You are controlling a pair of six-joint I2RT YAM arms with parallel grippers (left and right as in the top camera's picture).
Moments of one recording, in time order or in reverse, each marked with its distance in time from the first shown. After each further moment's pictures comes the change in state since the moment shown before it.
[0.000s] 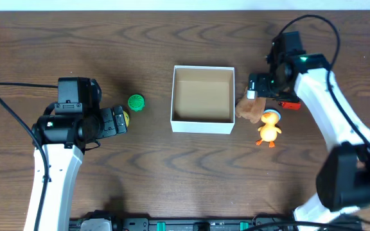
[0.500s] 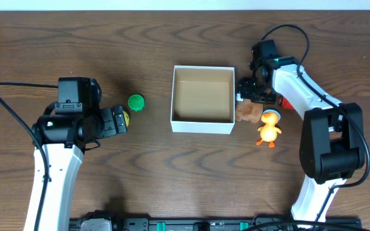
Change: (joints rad) left arm 0.000 0.001 0.000 -0.001 0.000 0.000; right arm 0.049 0.204 0.000 0.144 -0.028 0.062
